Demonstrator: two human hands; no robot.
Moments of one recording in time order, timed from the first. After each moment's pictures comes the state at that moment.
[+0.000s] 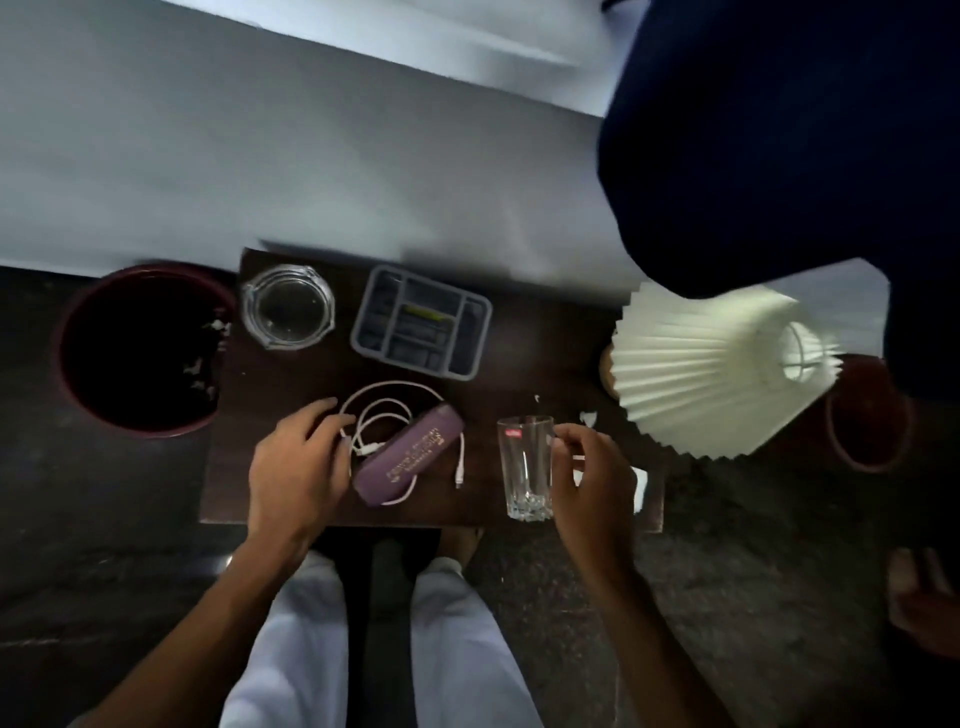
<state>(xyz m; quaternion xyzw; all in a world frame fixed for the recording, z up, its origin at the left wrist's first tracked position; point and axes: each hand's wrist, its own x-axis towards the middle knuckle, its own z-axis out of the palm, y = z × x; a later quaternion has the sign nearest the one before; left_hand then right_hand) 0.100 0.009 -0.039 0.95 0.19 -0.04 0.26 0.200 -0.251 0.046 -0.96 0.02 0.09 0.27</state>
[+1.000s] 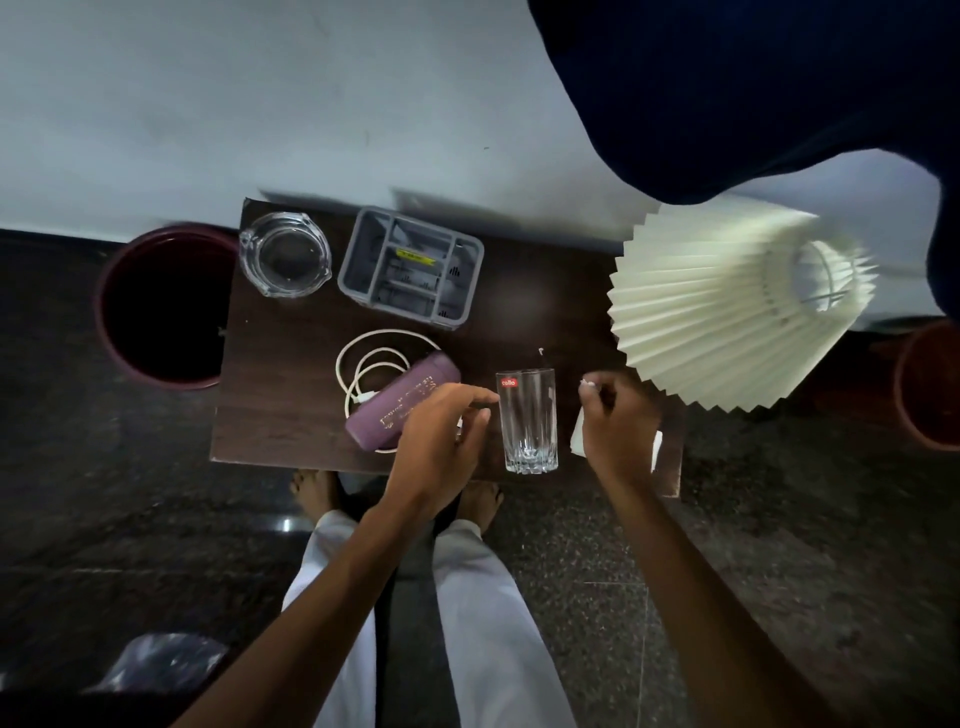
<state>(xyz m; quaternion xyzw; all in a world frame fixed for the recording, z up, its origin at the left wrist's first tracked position) 0.132 -0.123 -0.002 0.85 0.16 -0.01 0.50 0.226 -0.302 -0.005 -0.93 0.10 0.13 0.33</state>
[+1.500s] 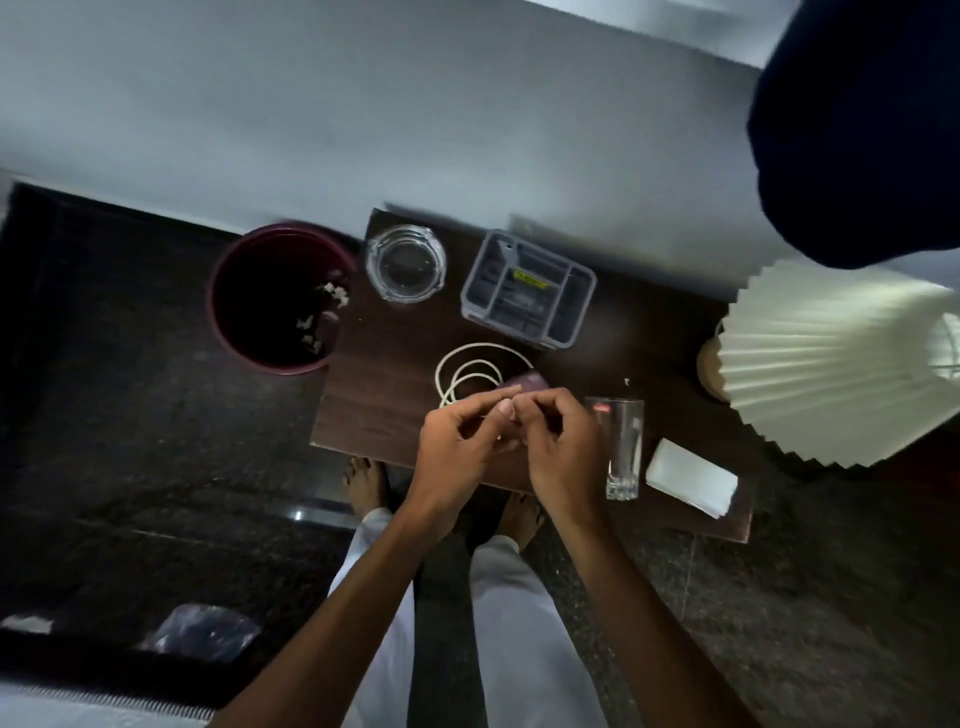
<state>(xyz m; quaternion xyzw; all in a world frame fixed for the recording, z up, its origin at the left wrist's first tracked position) 0.099 -0.056 0.030 0.54 0.36 -0.01 0.76 0.162 -0.159 0.047 -0.88 -0.03 0.21 0.42</state>
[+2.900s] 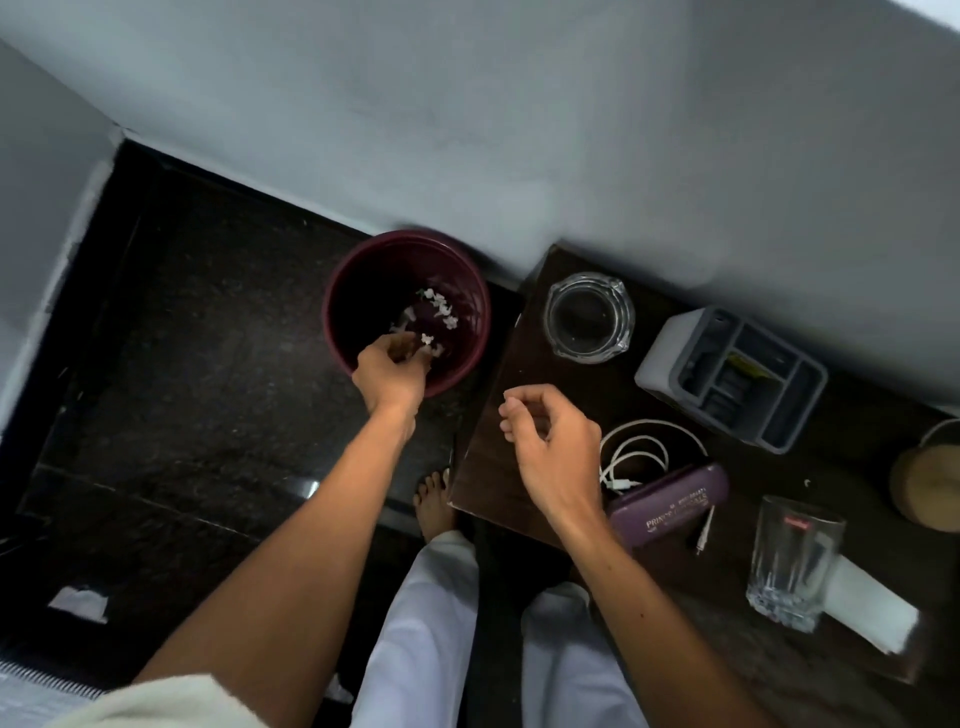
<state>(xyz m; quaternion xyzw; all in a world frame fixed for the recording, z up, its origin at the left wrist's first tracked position) 0.086 0.204 -0.109 0.54 0.66 0.06 0.52 0.136 0.037 -0.030 -0.84 -0.04 0.31 0.45</state>
